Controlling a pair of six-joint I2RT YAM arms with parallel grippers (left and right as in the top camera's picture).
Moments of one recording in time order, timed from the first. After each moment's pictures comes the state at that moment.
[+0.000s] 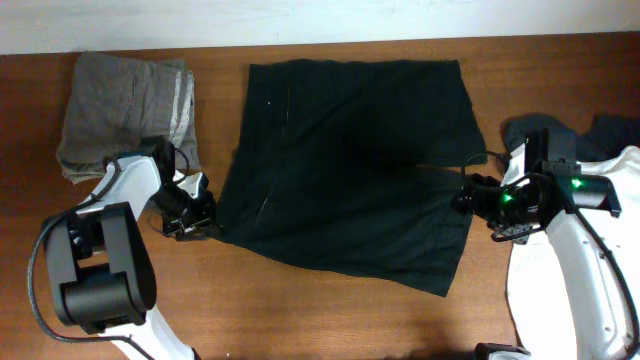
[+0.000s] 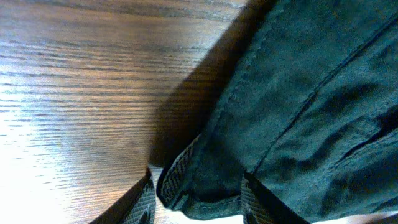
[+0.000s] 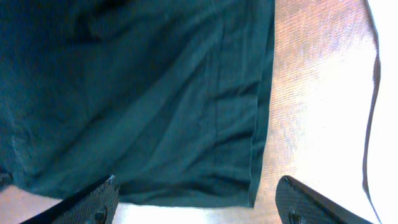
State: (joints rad) left arm 0.14 1.96 1.20 -1.00 0.31 -0.02; right arm -0.16 1.32 1.10 -1.10 -0.26 0.34
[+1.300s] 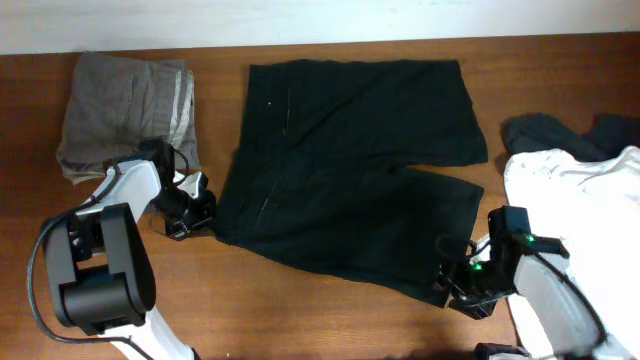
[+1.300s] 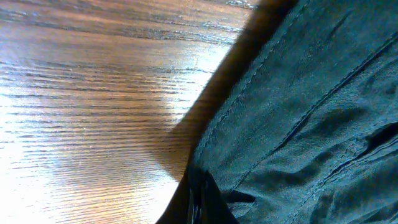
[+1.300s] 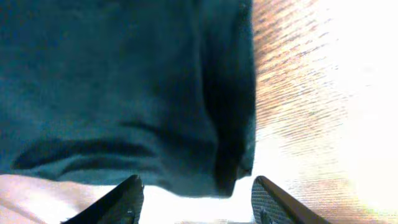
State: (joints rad) left arm 0.15 1.95 1.17 -0.95 0.34 -0.05; right arm -0.16 1.26 0.56 -0.96 -0.43 0.49
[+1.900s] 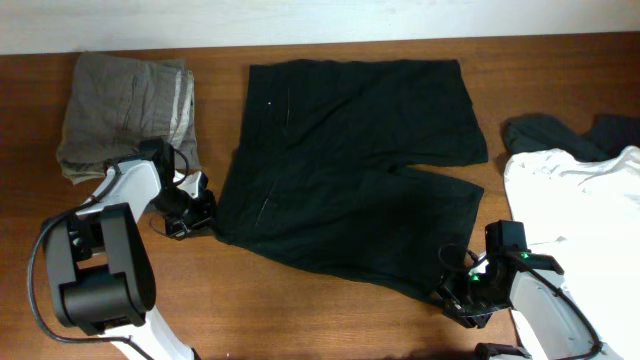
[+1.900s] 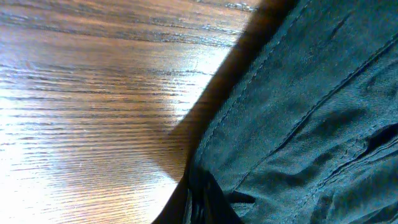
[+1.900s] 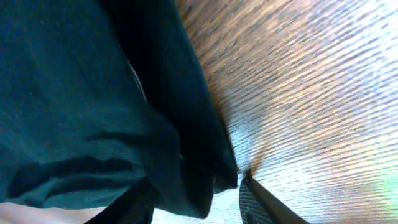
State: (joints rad) left arm 0.15 1.95 1.17 -0.95 0.34 -0.05; right arm -0.16 1.22 0.44 -0.84 -0.41 0.63
